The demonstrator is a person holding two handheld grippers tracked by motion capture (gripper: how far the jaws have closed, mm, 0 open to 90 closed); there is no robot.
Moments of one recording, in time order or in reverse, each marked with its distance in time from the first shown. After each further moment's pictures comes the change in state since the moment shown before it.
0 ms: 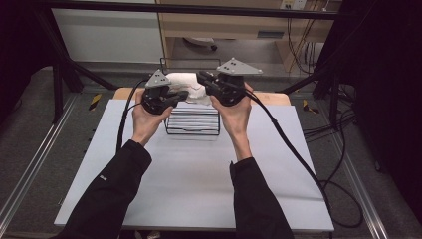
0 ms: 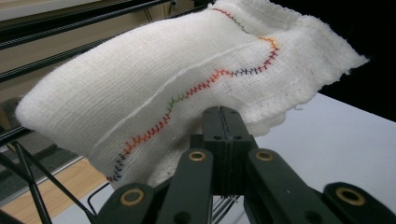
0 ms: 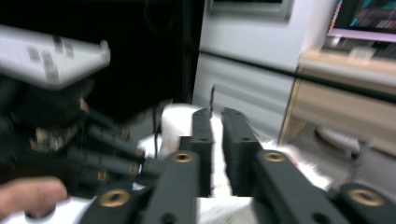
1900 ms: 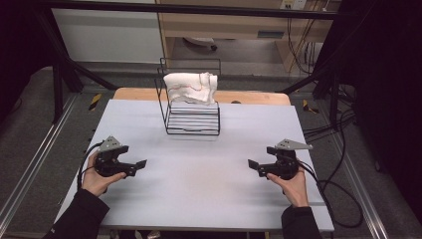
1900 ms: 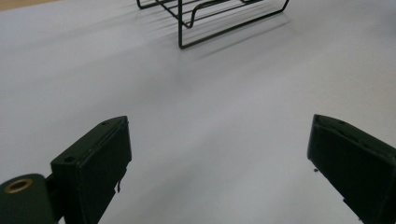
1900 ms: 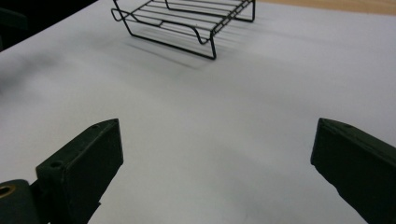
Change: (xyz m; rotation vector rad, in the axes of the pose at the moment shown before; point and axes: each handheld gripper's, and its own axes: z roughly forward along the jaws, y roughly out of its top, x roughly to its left) left arm 0.018 -0.200 -0.096 0.220 0.060 -0.184; right arm -0.058 -0.213 -0.142 0.361 -0.023 0.265
